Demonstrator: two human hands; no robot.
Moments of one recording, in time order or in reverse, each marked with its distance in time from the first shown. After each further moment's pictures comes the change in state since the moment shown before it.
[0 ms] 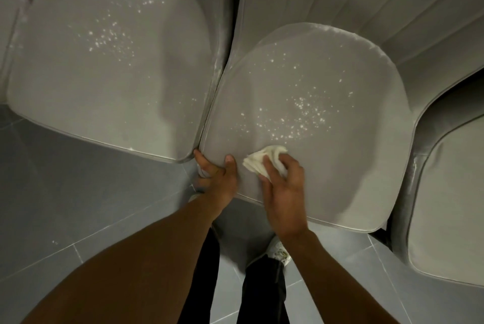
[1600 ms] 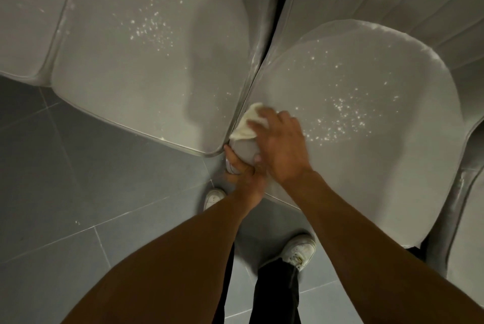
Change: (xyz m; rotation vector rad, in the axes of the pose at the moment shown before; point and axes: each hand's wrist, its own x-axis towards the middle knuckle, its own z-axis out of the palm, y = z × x) left_hand -0.016 0.012 -0.021 0.054 -0.214 0.045; right_hand 0.103 -0.055 0.020 -0.327 -0.225 -0.453
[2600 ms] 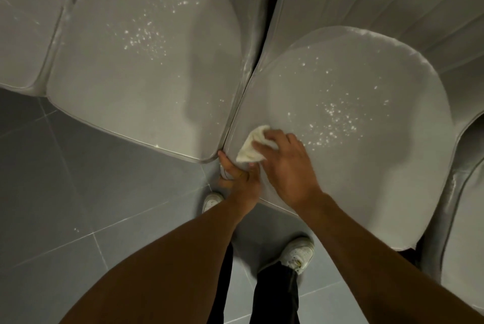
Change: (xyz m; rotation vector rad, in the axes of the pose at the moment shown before) left_hand -0.005 0.004 0.006 -0.143 0.090 0.002; right_hand -0.037 0.015 -0.003 0.149 -0.008 0.058
